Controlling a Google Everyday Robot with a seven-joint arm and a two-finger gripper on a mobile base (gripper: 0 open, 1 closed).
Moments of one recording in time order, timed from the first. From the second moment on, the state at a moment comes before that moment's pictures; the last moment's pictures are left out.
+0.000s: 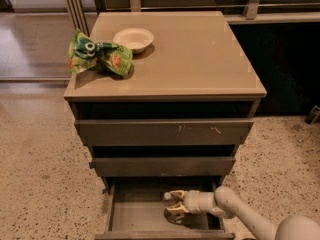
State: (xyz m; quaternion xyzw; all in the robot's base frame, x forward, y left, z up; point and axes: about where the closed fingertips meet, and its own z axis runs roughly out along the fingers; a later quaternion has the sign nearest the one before) arm 0.543 -0.062 0.218 -0.52 0.66 0.32 0.44
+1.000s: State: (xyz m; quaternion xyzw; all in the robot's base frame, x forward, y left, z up) arm 0.536 -0.012 0.465 -0.48 0.66 0.30 0.50
